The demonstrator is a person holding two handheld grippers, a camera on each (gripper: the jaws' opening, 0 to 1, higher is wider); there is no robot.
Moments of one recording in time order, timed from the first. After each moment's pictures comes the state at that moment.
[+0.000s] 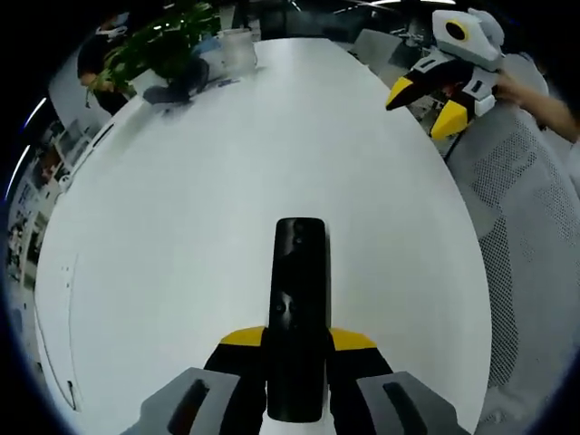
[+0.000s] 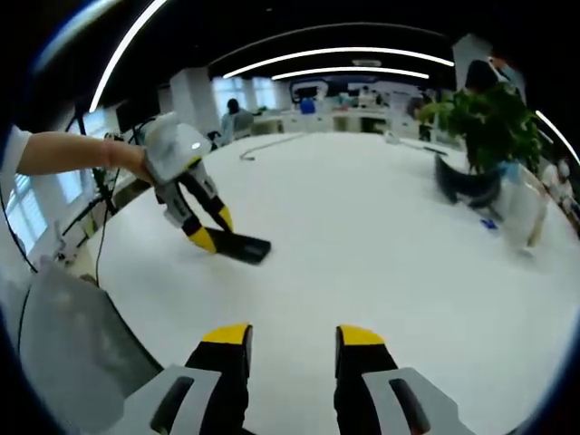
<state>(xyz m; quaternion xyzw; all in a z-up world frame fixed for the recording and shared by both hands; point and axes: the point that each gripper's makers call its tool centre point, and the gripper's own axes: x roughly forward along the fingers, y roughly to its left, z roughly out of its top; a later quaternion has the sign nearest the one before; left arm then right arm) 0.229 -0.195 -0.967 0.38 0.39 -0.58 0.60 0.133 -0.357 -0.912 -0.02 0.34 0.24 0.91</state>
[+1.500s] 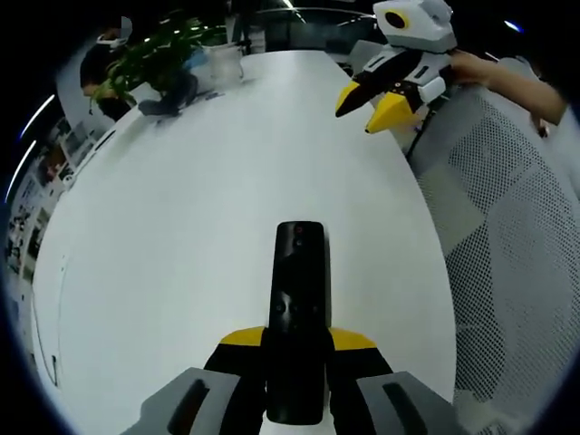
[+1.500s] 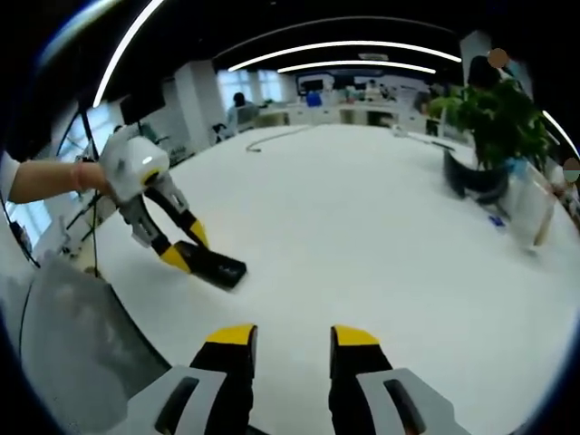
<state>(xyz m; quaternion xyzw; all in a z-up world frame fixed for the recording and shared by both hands) 0.164 -0.185 -0.967 0.36 0.37 -0.59 0.62 0.127 -0.352 -0.918 -0.02 0.36 0.26 0.90</state>
